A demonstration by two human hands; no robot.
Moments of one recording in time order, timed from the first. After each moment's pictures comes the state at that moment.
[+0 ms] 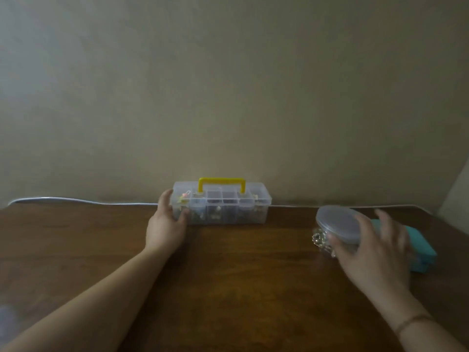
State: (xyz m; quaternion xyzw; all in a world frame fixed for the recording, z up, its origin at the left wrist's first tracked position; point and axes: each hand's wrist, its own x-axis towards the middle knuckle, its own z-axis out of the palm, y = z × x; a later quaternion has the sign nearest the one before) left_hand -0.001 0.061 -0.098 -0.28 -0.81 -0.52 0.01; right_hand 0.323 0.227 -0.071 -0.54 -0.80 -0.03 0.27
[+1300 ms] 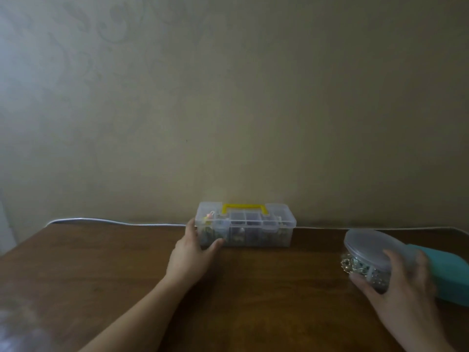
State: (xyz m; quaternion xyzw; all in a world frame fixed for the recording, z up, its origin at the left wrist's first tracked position) left_hand -0.005 0.045 -0.096 -0.32 -0.84 -0.44 -0.06; right_hand 0.310 0.236 -0.106 -0.52 -0.78 0.08 0.34
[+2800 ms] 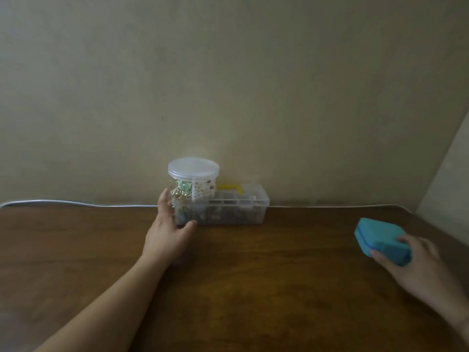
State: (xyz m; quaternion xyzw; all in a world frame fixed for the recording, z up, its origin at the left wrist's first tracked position) left_hand 0.007 0.035 -0.091 -0.35 -0.80 -0.48 -0.02; right_hand 0.409 0.280 -0.084 -0.62 -0.75 0.07 0.20
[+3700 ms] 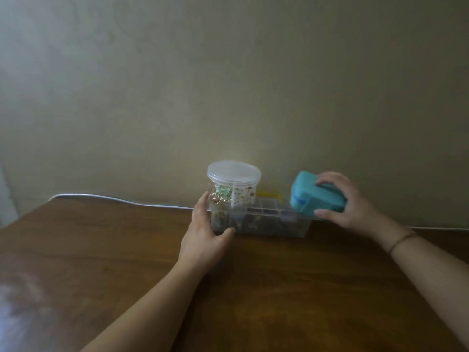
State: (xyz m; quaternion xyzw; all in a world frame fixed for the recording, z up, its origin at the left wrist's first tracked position) left_hand -0.006 0.038 -0.095 -0.36 -0.79 -0.50 -0.03; right_hand 0.193 0.282 -0.014 -0.11 -0.93 0.18 0.31
